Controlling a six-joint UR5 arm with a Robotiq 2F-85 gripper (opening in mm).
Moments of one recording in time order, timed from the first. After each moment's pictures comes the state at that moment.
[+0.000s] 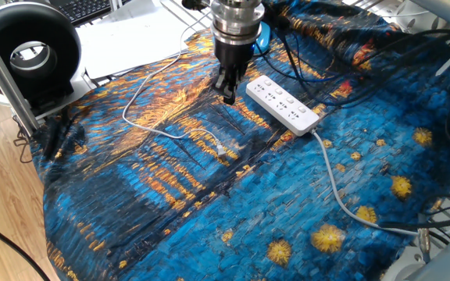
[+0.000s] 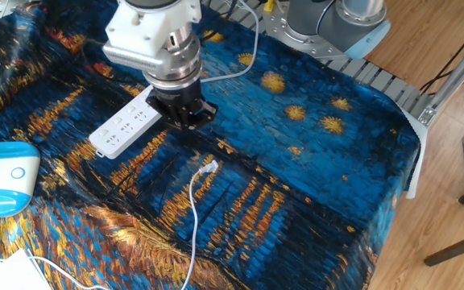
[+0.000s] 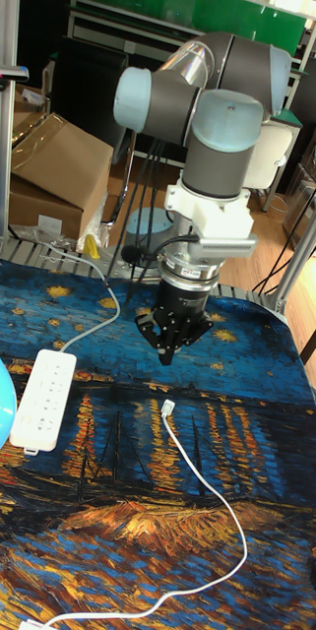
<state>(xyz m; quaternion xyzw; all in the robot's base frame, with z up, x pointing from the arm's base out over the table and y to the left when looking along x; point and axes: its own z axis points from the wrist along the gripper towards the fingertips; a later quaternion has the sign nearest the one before) 0.519 0.036 0.141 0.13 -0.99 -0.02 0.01</state>
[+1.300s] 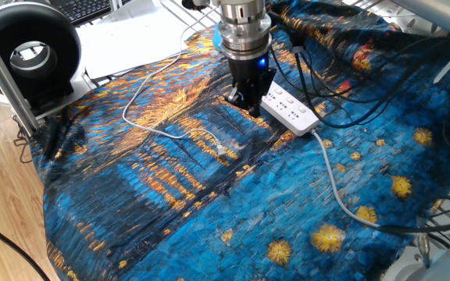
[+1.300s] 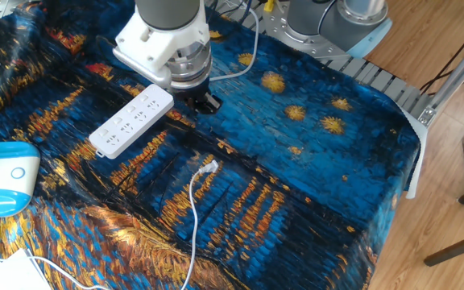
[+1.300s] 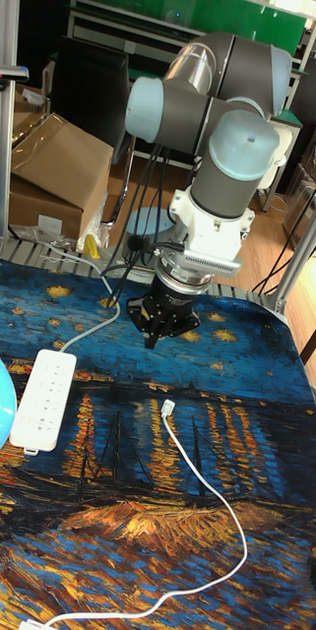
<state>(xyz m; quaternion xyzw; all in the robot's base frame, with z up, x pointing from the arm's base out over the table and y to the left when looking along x) 0.471 0.008 0.130 0.03 -0.99 0.04 0.09</state>
